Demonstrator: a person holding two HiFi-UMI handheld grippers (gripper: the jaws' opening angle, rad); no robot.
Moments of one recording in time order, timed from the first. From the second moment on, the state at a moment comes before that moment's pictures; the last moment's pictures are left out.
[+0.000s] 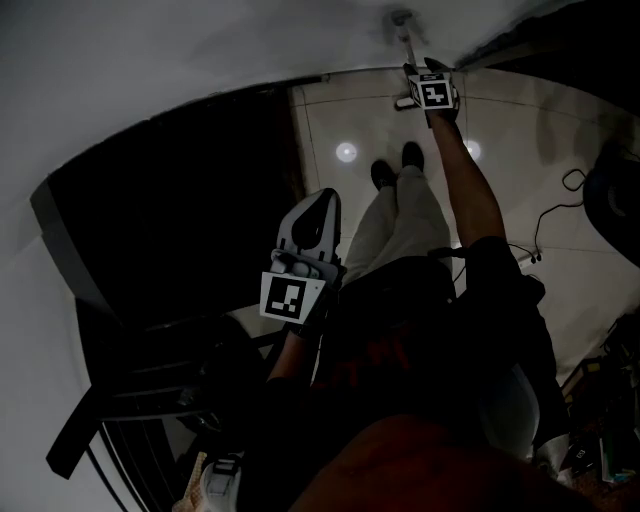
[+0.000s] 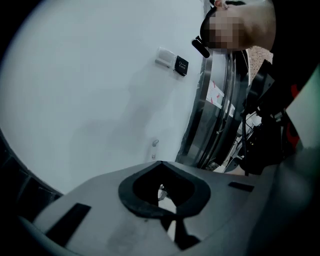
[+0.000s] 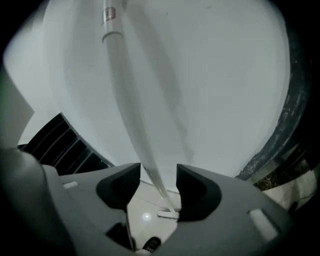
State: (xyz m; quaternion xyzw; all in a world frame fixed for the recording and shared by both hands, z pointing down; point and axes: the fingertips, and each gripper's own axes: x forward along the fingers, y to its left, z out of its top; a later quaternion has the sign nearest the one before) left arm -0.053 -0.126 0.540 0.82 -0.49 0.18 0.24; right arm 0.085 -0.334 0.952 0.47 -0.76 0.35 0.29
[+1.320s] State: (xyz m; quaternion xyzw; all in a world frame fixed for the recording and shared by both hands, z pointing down) left arm -0.011 0.258 0.383 0.88 -0.45 0.01 0.15; right arm 0.066 0.243 0.424 0.31 -0.93 0.19 -0.03
